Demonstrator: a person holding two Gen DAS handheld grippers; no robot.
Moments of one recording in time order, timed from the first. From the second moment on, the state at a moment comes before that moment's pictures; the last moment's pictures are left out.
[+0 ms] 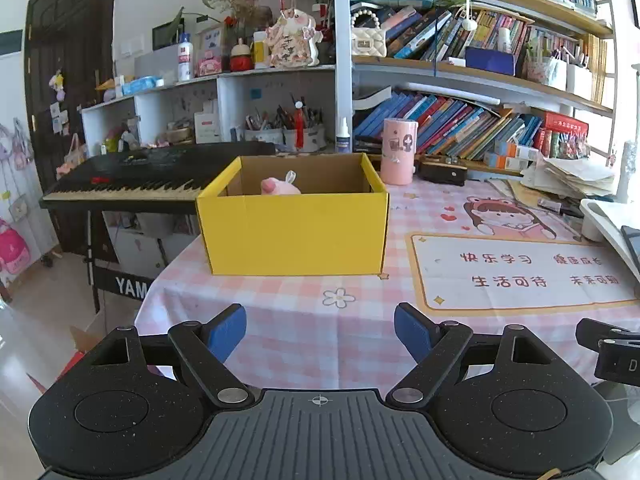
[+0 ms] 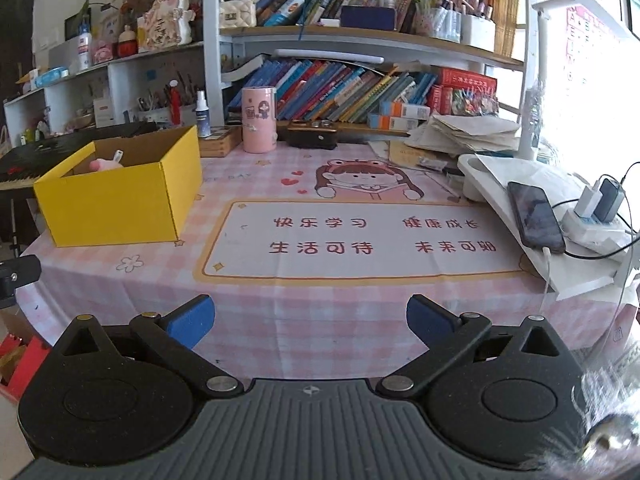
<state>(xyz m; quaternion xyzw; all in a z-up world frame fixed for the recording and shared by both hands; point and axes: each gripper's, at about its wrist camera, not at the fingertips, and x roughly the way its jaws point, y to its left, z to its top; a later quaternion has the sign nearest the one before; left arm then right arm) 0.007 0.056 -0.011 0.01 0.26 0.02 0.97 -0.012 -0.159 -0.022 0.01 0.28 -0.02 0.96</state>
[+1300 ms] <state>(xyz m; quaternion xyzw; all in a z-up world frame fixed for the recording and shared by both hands) 0.009 0.037 -0.019 0.03 0.28 -0.03 0.96 -0.016 -0.160 -0.027 0.00 0.29 -0.02 0.96</state>
